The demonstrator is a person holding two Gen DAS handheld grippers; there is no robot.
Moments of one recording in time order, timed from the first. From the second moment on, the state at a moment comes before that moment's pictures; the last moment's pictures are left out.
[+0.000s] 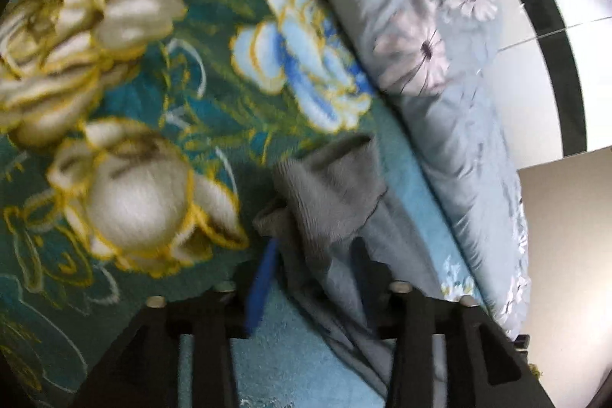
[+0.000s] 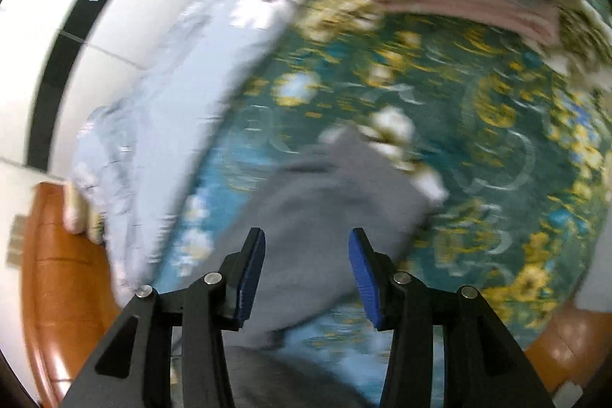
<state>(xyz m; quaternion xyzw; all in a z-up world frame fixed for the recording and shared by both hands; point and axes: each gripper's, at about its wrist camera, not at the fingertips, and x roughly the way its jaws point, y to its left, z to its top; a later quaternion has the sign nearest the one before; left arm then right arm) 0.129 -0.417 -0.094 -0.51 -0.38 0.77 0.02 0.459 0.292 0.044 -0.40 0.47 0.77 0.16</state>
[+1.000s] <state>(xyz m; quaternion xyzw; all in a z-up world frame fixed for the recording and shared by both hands) 0.122 -0.435 -0.115 -0.54 -0.38 0.75 0.03 0.307 0.085 -0.023 -0.49 0.51 0.70 -0.07</state>
